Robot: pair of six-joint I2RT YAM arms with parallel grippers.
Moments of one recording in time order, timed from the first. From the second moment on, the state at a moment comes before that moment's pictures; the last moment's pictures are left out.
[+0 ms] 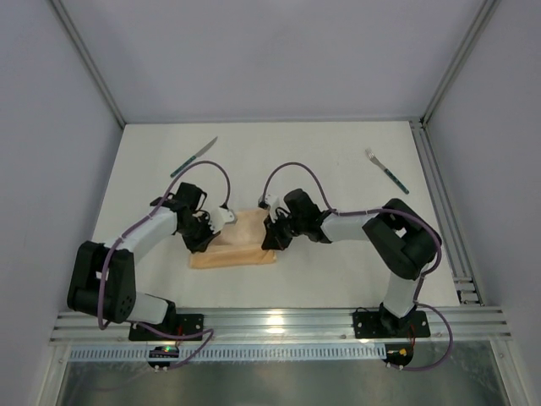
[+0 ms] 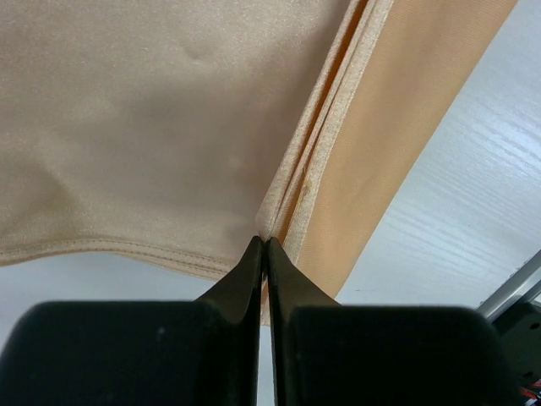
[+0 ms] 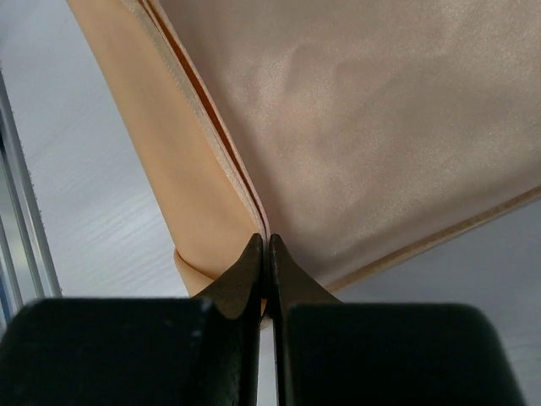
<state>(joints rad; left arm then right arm) -0.27 1.41 0.81 -0.76 0.31 0.78 0.73 1.79 0.85 0.21 -0.57 0.03</state>
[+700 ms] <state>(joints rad) -0.25 1.25 0.83 -0.74 0.33 0.68 0.67 1.91 0.93 0.19 -0.70 0.16</state>
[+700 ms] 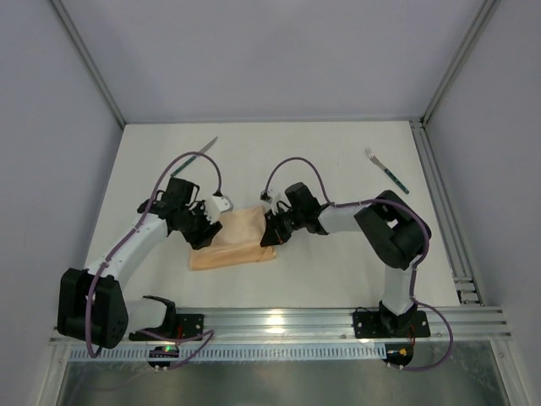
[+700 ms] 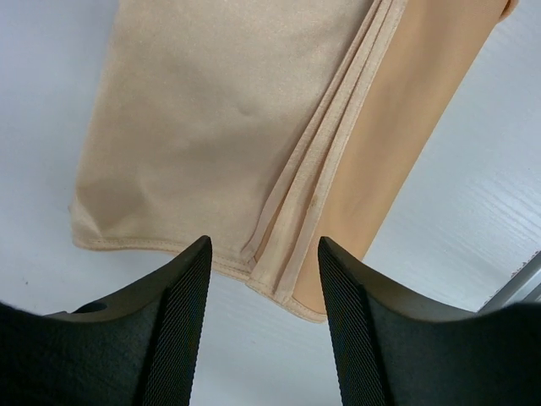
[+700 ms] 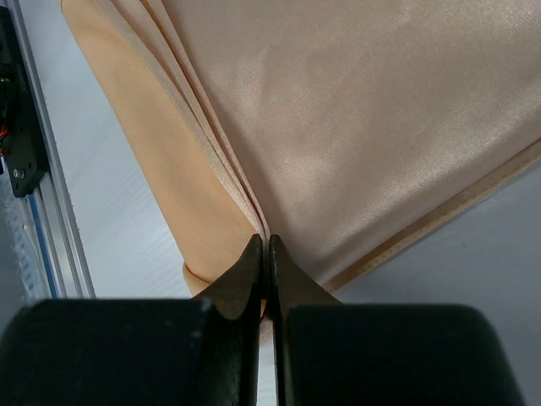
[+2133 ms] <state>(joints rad) -0.54 1.49 0.79 -0.58 0.30 0.68 0.66 1.91 0.96 0.15 -0.79 0.28</state>
